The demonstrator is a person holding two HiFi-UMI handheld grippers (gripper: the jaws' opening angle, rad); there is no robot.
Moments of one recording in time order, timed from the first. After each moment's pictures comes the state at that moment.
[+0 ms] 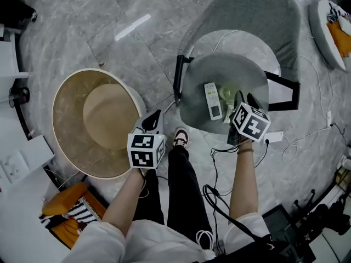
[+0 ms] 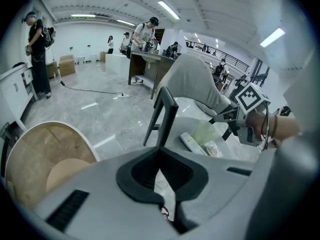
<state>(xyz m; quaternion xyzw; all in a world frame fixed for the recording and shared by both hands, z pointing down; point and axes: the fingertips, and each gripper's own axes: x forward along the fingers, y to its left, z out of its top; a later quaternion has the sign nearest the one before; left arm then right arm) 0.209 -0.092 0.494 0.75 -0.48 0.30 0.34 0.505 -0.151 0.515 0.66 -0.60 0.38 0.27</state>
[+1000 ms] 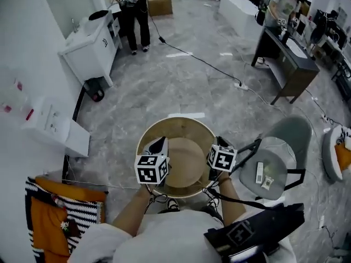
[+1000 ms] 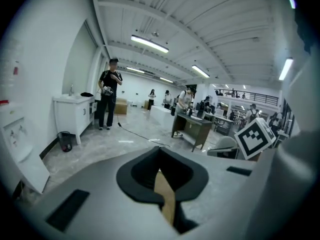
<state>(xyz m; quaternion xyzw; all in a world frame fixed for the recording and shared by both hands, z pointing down) -0.185 0.084 0.153 0.67 -0.70 0.08 0.22 0.002 -0.032 0.224 0.47 -0.82 0.22 0.23</state>
